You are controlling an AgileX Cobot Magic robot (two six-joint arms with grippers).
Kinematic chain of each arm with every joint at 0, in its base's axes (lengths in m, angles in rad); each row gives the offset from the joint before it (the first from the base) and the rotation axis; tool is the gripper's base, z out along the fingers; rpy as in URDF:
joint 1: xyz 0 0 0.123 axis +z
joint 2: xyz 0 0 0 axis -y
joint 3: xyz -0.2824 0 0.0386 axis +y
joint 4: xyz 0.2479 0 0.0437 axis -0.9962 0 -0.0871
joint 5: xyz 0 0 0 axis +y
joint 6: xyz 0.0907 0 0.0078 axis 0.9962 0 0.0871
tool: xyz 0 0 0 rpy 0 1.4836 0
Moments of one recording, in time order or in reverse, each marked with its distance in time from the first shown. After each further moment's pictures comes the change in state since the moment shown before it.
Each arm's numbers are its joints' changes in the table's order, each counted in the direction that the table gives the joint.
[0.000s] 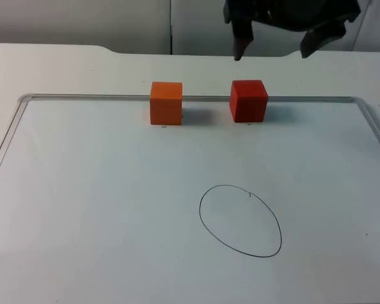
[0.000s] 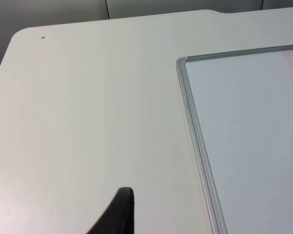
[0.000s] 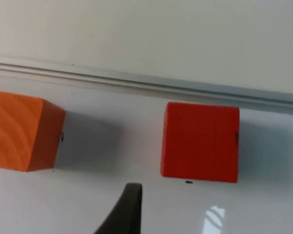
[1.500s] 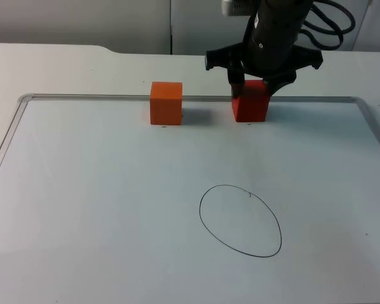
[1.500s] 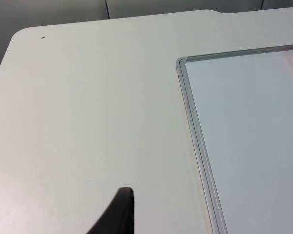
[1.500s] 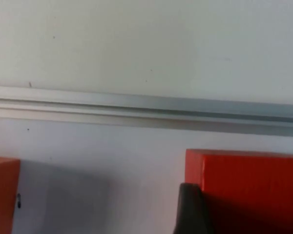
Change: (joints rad) right arm 0.000 -0.248 -0.180 0.041 -0.014 0.087; left arm 0.000 0.000 0.000 0.000 0.000 0.000
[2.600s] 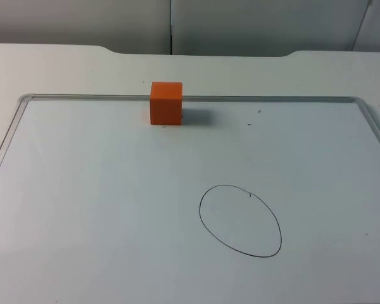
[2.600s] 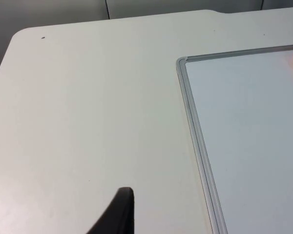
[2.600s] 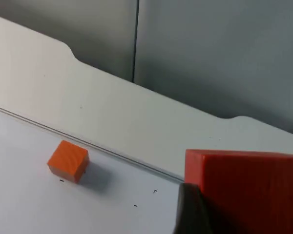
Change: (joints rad) right arm 0.000 0.795 0.000 -0.080 0.320 -0.466; left arm 0.000 0.000 0.000 0.000 0.000 0.000
